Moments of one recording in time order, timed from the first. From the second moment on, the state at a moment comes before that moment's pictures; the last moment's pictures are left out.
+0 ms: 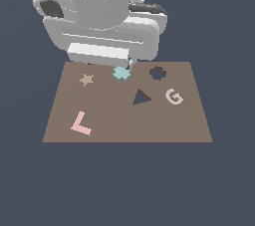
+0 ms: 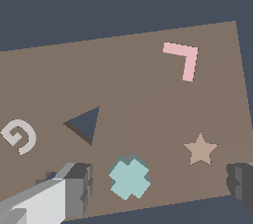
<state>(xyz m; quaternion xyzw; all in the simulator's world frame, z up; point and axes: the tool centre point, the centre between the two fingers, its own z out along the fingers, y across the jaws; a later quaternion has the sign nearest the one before) -0.009 -0.043 0.171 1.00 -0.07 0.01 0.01</state>
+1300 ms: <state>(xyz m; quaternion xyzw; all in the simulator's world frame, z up) -0.080 -0.025 0.063 0.93 -0.36 0.00 0.00</state>
